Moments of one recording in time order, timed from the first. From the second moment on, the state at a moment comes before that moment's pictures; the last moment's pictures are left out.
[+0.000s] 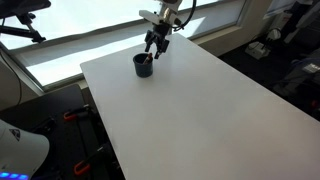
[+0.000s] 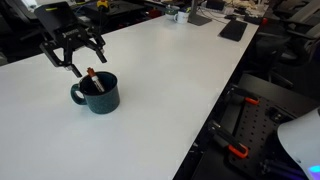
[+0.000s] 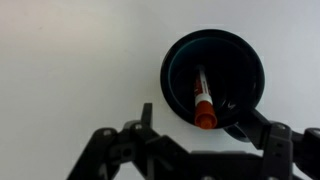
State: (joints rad) arm 0.21 0.83 0.09 -1.36 0.00 1.69 0.20
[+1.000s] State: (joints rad) arm 0.20 0.84 0.08 -1.35 0.01 1.69 0.21
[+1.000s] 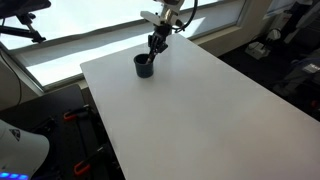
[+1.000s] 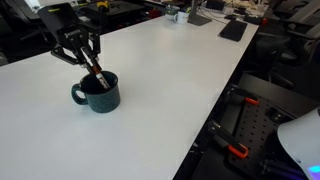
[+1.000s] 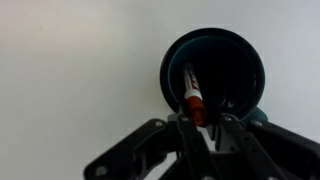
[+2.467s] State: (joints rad) arm 0.19 0.69 0.01 -1.36 0.01 1.76 0.29
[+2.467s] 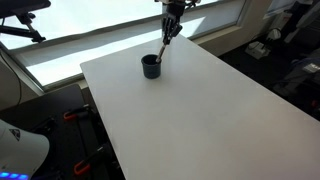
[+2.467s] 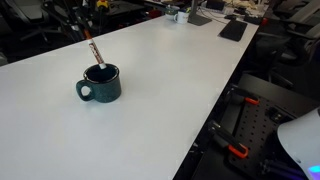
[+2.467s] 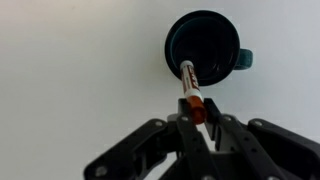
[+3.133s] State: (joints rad) arm 0.17 0.58 -0.01 -1.42 -0.02 1.81 0.31
